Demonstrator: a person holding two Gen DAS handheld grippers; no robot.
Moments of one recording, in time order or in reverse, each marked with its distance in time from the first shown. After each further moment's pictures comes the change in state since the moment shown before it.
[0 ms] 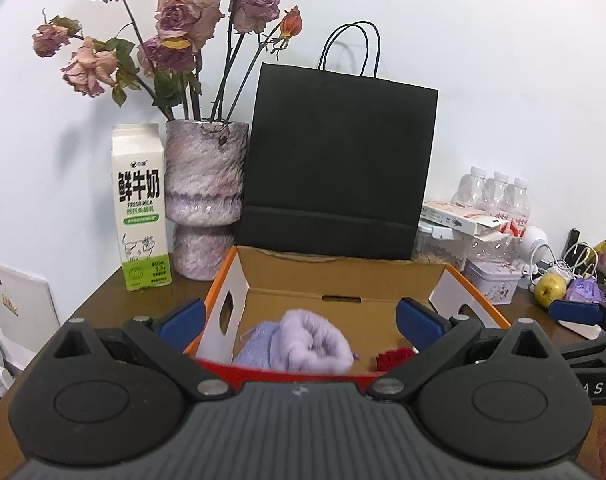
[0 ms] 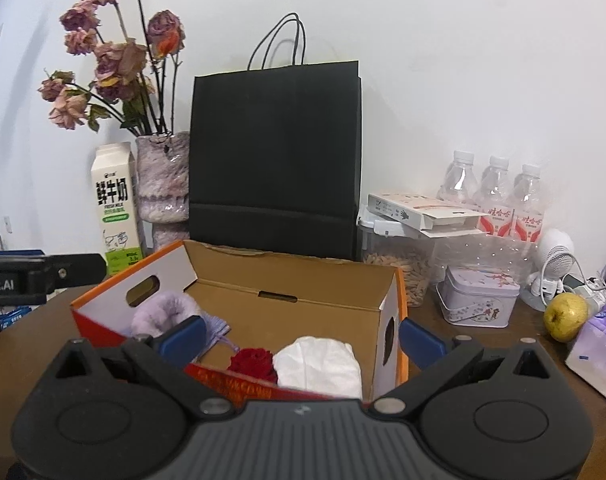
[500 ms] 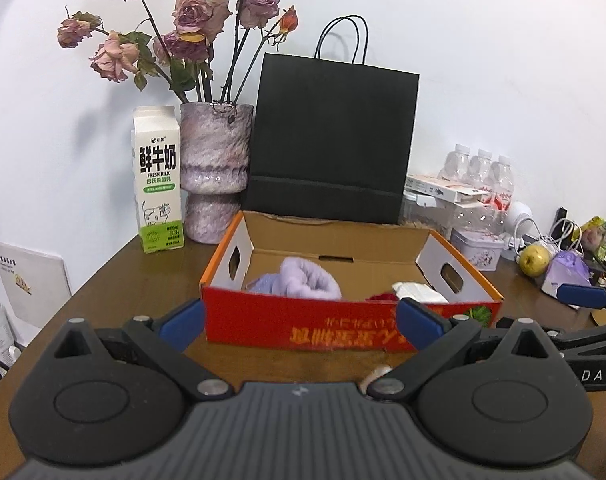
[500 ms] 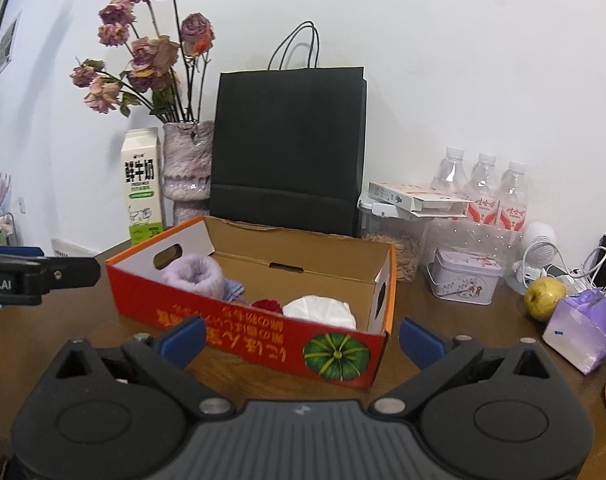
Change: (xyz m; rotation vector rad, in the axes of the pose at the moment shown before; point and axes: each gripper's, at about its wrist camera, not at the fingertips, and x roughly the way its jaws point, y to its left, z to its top) left arm -0.060 -0.009 -0.031 0.004 0.041 0.010; right arm -0.063 0.003 -0.030 -0.041 0.013 0.016
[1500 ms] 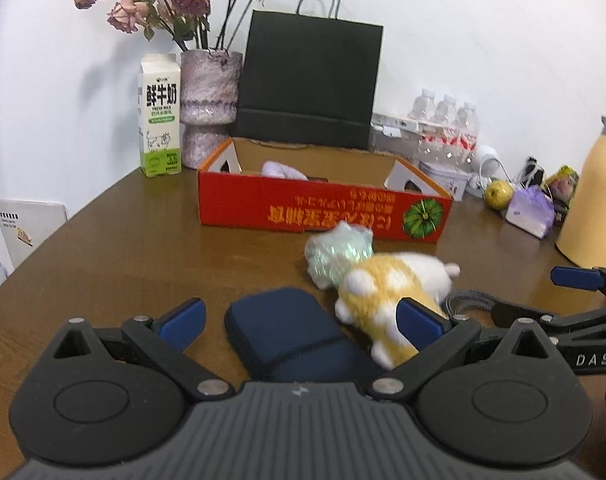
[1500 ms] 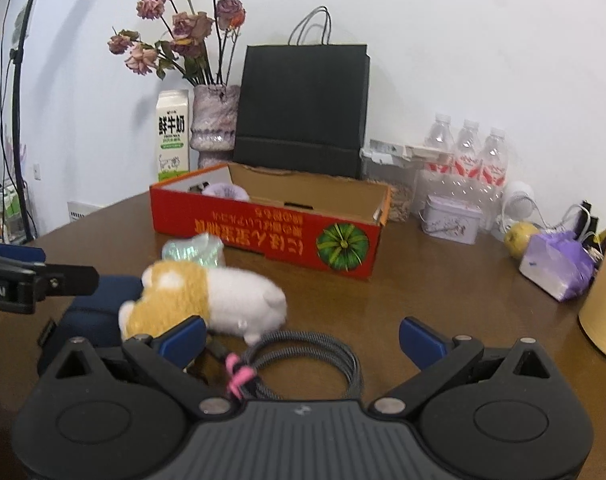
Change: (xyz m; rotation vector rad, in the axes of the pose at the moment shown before) left arm -0.074 -0.016 -0.087 0.012 0.109 -0.036; right arm -0.085 0.013 -0.082 -0.025 0.067 0.000
